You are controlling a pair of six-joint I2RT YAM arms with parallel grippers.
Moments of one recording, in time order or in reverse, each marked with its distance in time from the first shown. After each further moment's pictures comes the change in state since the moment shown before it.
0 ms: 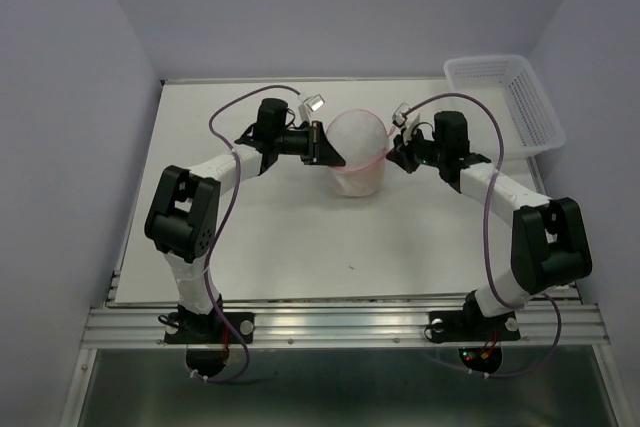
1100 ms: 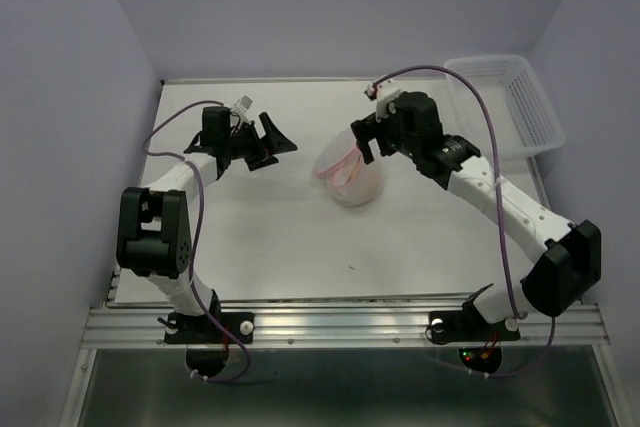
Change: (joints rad) left arm 0.268 -0.164 -0.147 -0.161 -0.298 -0.100; right arm 0.277 -0.188 0.253 -0.384 0.631 0.317
